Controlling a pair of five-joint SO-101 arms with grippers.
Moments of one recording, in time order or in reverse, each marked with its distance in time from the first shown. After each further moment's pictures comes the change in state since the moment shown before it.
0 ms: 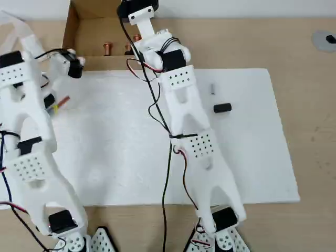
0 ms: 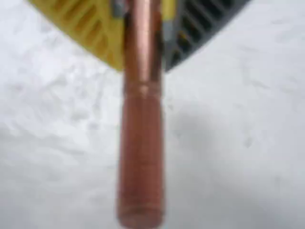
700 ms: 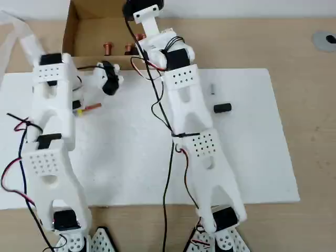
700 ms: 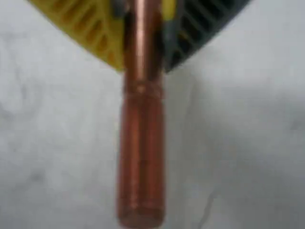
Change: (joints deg) left arm 10.5 4.0 7.4 -10.8 -13.7; right arm 1.4 0.0 0.0 0.0 0.0
